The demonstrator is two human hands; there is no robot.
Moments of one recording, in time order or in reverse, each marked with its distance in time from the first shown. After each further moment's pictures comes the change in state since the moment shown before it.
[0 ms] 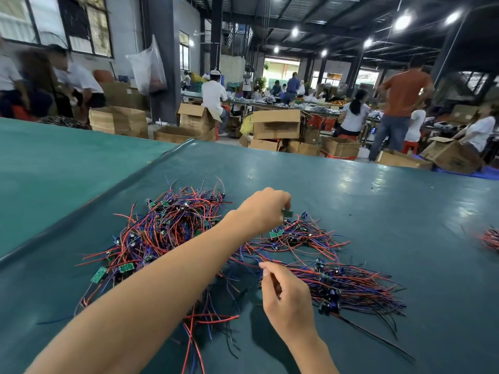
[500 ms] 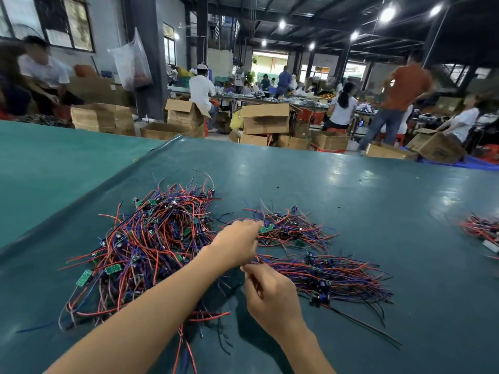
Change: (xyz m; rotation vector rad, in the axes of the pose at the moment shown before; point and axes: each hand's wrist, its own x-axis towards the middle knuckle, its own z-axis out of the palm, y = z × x) left_hand -0.035 -0.037 0.067 0.125 -0.128 -0.024; right_hand -0.001 -0.004 0.000 -0.099 -0.105 -0.131
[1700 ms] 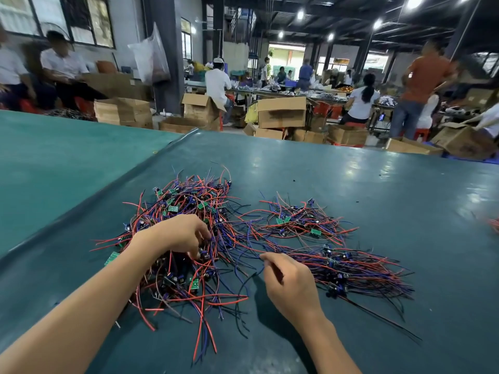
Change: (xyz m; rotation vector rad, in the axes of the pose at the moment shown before) left_hand -0.086 -0.097 -0.061 -0.084 -0.324 -0.353; right_hand 0.002 0.001 -0.003 0.047 -0.064 0.120
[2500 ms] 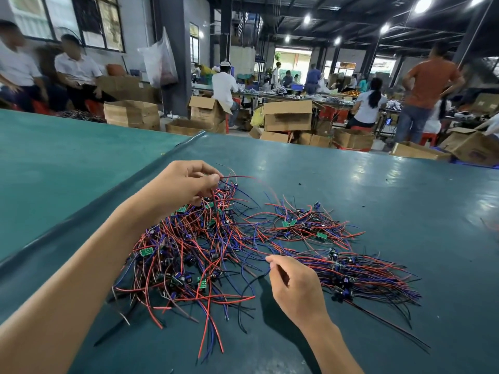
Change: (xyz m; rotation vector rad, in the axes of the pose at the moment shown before) left_hand -0.061 0.022 -0.064 -0.908 0.452 0.249; right_hand -0.001 0.004 0.004 -0.016 0.059 -0.084
